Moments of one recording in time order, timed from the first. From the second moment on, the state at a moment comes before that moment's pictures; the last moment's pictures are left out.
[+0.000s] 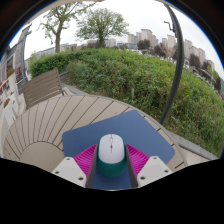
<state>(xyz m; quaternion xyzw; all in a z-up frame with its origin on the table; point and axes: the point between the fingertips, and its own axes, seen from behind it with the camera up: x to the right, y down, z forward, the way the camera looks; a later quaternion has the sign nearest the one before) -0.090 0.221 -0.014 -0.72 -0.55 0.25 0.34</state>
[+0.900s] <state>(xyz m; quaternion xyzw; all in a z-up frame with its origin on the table) 0.190 0.155 0.195 -0.74 -0.55 0.23 0.30</state>
